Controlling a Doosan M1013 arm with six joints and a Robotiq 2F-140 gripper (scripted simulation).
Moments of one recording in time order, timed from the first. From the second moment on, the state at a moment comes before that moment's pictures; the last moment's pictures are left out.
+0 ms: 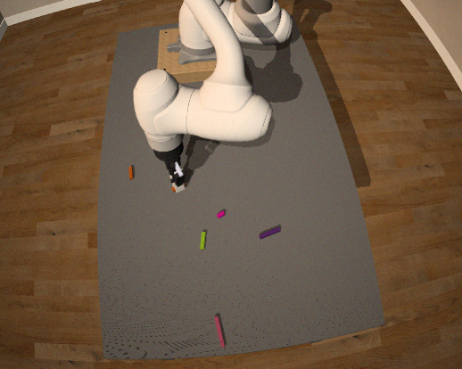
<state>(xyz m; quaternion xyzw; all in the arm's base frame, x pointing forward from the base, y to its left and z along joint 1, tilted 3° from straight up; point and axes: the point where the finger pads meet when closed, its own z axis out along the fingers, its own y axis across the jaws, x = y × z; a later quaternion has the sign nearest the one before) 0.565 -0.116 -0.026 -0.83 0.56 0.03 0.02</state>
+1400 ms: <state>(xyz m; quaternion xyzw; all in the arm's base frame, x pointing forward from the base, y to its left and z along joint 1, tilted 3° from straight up) 0.565 -0.115 -0.038 -0.83 0.56 0.03 0.02</state>
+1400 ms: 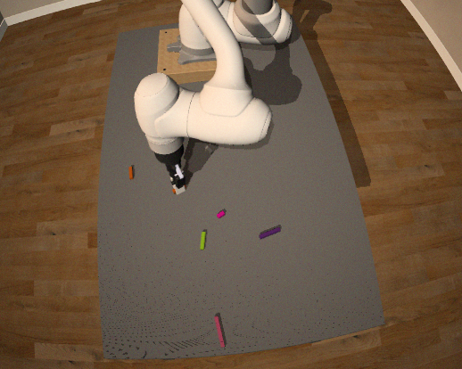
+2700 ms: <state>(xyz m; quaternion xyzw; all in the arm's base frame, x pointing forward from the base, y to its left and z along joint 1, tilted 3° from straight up) 0.565 -0.115 -0.037 -0.83 0.56 0.03 0.02</state>
